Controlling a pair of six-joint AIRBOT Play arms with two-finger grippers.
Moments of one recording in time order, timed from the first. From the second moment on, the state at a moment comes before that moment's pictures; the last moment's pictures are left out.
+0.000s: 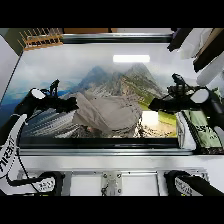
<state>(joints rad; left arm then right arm) 0.06 -1.45 1.02 0.92 -0.99 -1.39 -0.01 -1.20 0.98 -1.08 1.04 1.47</state>
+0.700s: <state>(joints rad) 0.06 -1.44 1.02 0.92 -0.98 -1.38 0.09 -1.78 1.27 -0.80 0.89 1.36</state>
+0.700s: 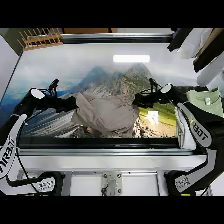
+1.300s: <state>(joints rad) 0.13 -1.02 1.35 0.92 -0.97 -1.38 0.11 -1.35 1.60 -0.91 0.93 1.29</state>
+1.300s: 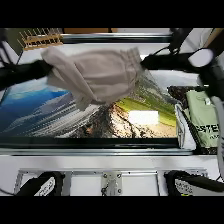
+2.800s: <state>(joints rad) 0.07 -1.67 1.95 0.95 -1.10 -1.56 0.02 -1.28 1.39 -1.24 0.92 1.72</state>
